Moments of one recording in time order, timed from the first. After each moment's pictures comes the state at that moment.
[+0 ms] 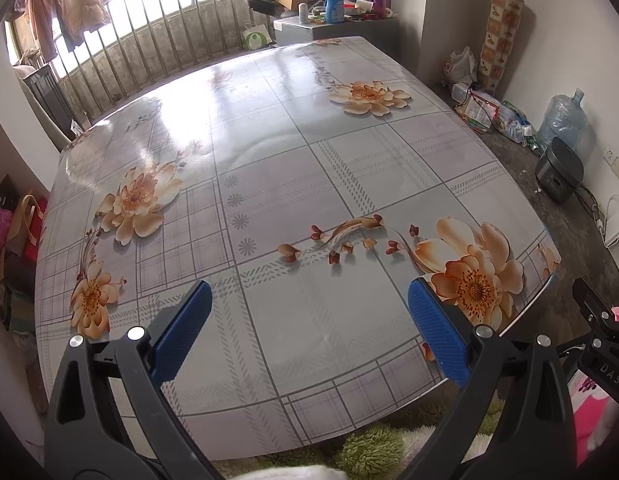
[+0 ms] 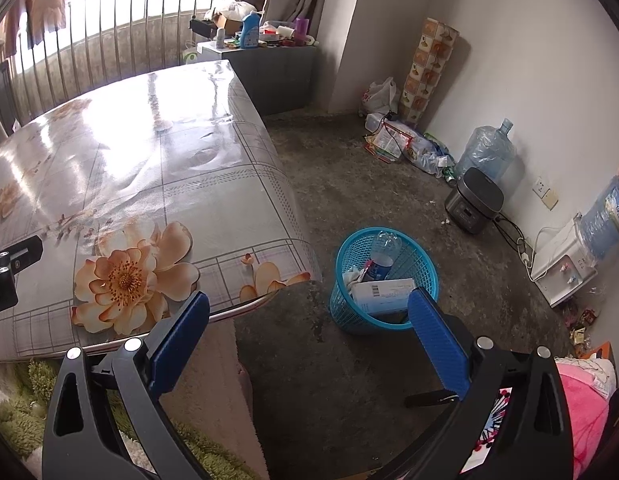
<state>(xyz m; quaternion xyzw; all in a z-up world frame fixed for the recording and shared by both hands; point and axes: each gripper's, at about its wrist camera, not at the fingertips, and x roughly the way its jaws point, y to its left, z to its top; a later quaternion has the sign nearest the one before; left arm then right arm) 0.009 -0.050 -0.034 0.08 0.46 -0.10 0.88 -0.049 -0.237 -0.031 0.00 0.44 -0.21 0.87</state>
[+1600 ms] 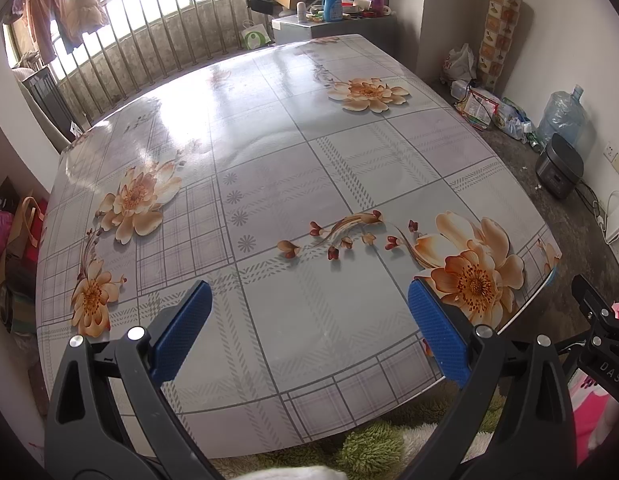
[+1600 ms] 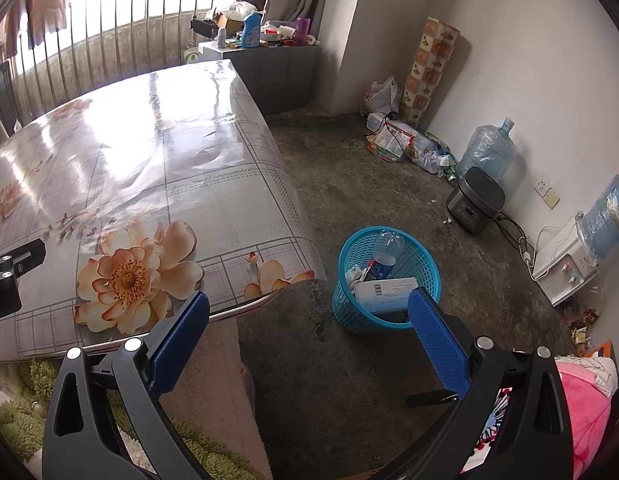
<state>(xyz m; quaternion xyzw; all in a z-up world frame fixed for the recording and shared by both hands) 0.009 -0.049 -0.035 0.08 0.47 -0.10 0.87 -0.048 -0.237 -0.031 0.00 0.44 -0.21 0.87</state>
